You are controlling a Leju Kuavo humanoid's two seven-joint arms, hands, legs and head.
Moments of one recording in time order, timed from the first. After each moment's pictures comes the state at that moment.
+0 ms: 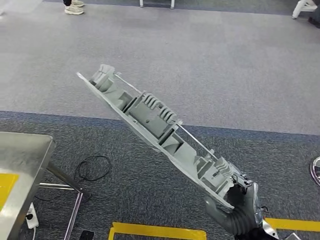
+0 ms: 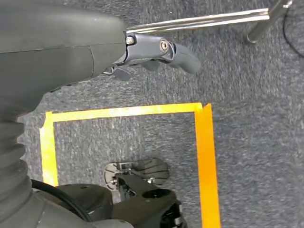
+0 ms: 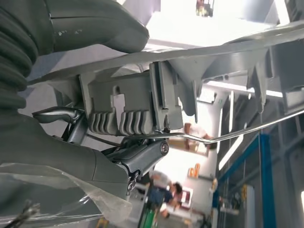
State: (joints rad) left arm -0.11 -0.07 -1.44 -0.07 1.40 0.44 -0.58; right arm 0.28 -0.14 0.38 -1.96 0.09 -0.01 -0.53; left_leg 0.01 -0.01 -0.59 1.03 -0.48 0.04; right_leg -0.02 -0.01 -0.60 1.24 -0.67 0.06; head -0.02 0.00
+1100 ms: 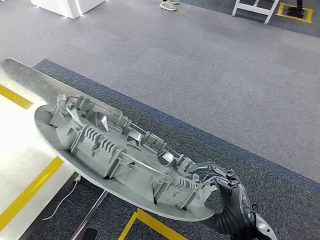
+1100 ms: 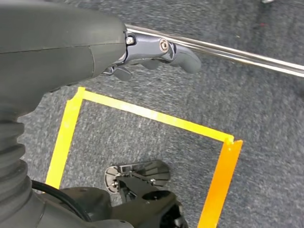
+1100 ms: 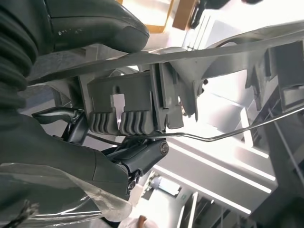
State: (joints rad) left arm -0.12 -0.06 -1.49 -0.08 1.38 0.44 -0.56; right arm 0.19 -0.17 0.45 -1.97 0.25 0.01 -0.50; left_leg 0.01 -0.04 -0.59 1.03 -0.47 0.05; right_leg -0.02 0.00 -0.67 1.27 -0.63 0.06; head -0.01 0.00
